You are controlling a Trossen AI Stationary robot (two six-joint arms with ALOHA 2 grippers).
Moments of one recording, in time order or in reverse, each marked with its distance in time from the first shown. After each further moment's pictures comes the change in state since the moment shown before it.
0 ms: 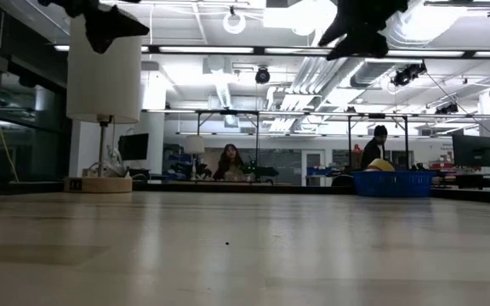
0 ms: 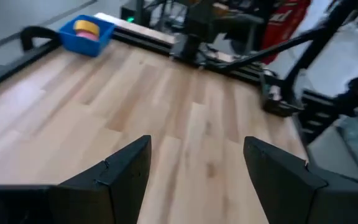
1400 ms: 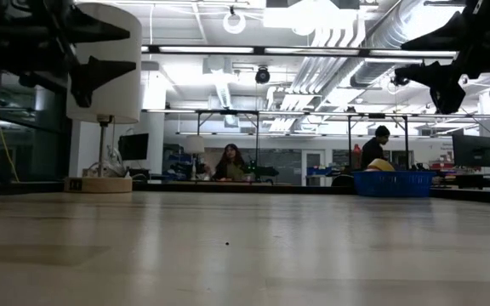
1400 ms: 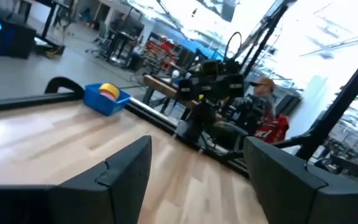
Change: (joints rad) left arm -0.122 -0.094 -0.652 1.019 -0.308 -0.083; right arm 0.244 -1.100 -0.941 0.485 0.080 0.220
